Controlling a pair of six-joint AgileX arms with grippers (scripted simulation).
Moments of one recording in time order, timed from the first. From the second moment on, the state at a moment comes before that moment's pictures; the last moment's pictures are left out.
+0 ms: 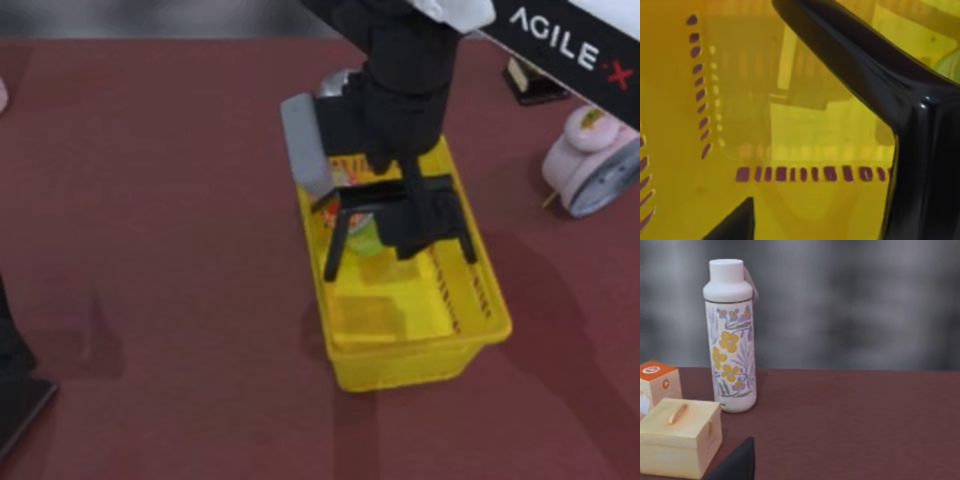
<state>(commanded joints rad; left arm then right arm) 0.02 0.00 0.00 0.00 0.00 0.00 0.66 2.27 2.25 -1.55 0.00 -1.05</state>
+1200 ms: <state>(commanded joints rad) 0.02 0.00 0.00 0.00 0.00 0.00 0.66 2.26 2.15 -1.47 0.00 -1.05</state>
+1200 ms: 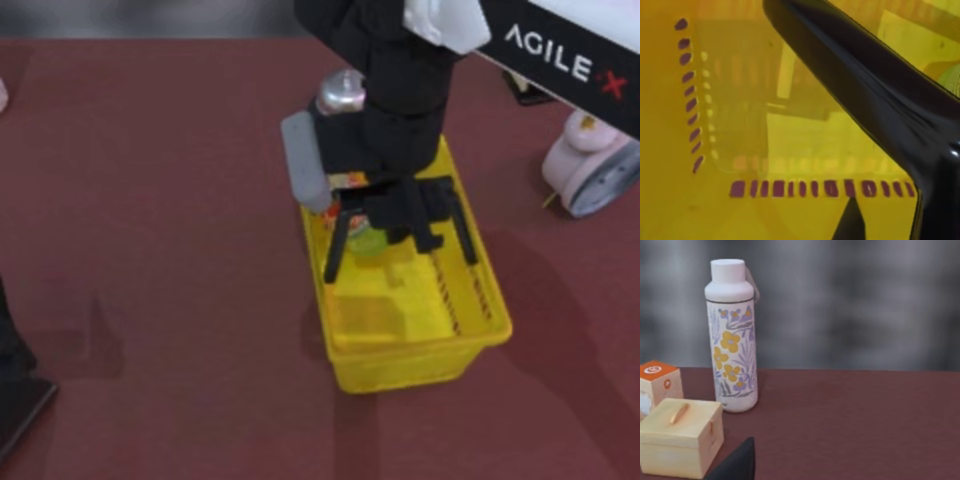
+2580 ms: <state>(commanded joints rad) 0.02 0.00 0.00 0.00 0.00 0.00 0.66 2.26 2.15 -1.47 0.00 -1.05</state>
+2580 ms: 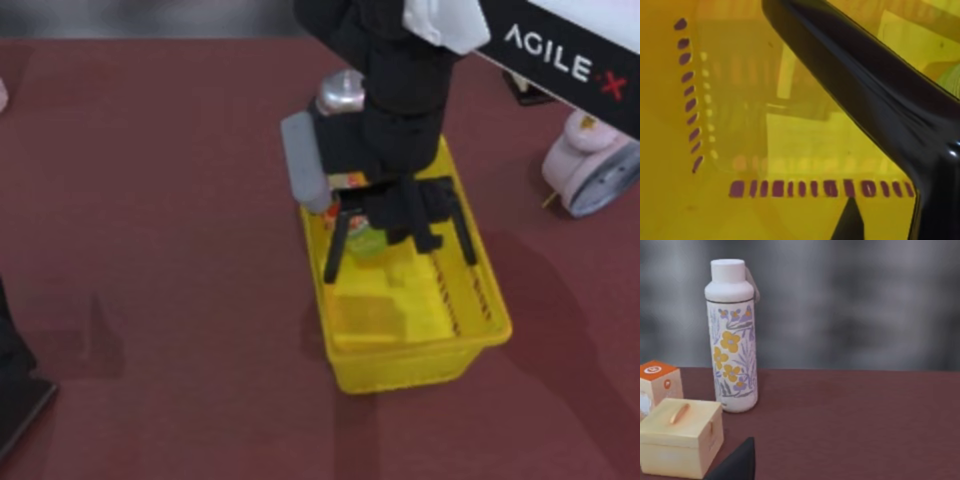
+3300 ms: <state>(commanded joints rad) 0.02 0.00 0.00 0.00 0.00 0.00 0.65 2.26 2.20 -1.51 0.00 -1.06</state>
